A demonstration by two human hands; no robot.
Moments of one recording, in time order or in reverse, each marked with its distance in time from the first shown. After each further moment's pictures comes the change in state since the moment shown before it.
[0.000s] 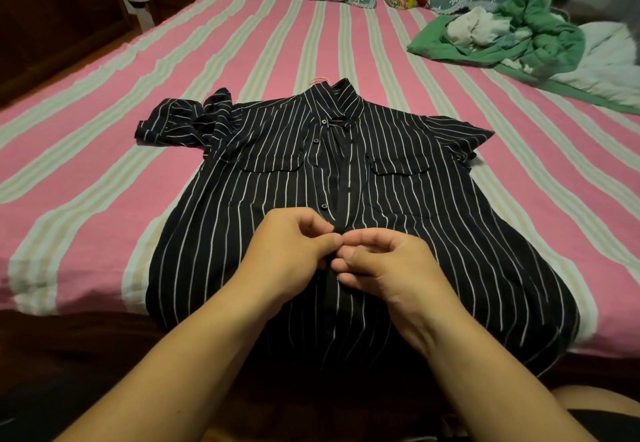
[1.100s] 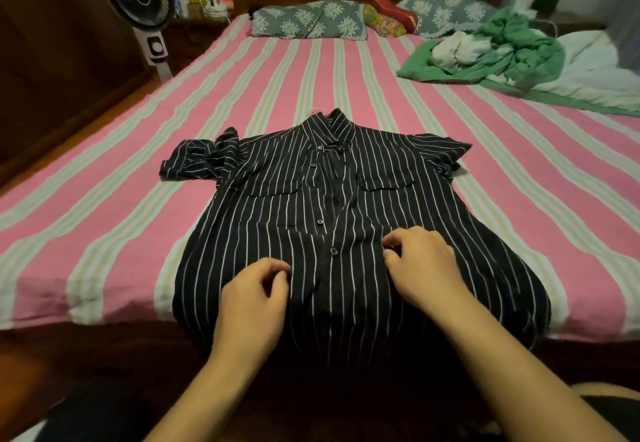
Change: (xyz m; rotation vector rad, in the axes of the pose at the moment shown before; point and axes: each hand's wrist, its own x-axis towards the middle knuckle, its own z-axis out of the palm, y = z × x) left_hand -0.060 -0.036 -0.013 0.372 0.323 0.168; right_hand 0.011 -0.009 -0.054 -1.290 0.287 -0.273
